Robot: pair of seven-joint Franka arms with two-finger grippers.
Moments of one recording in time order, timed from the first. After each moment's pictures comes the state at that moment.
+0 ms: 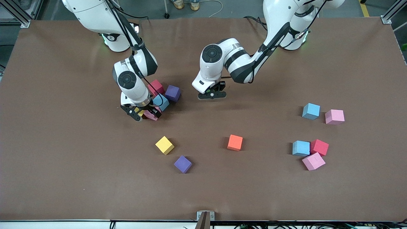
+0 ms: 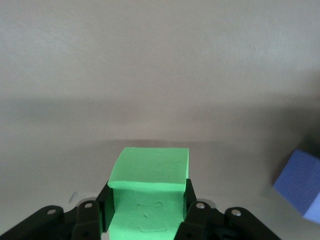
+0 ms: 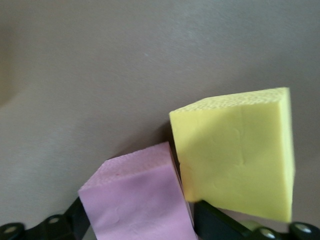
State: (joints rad) left arm -0.48 0.54 -0.46 -1.83 0.20 2.28 -1.03; right arm 0.52 0.37 -0.04 -2.25 0.04 2.62 1.13
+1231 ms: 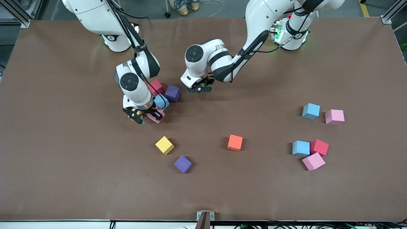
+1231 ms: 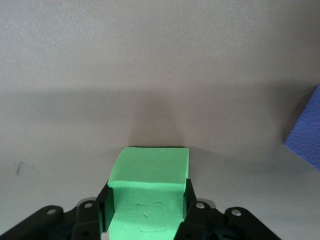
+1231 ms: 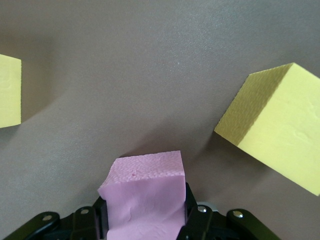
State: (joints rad) left arm -0.61 0.67 -0.46 -1.74 0.25 2.23 -1.13; right arm 0.52 0.40 -0.04 -2.18 0.04 2.59 1.13
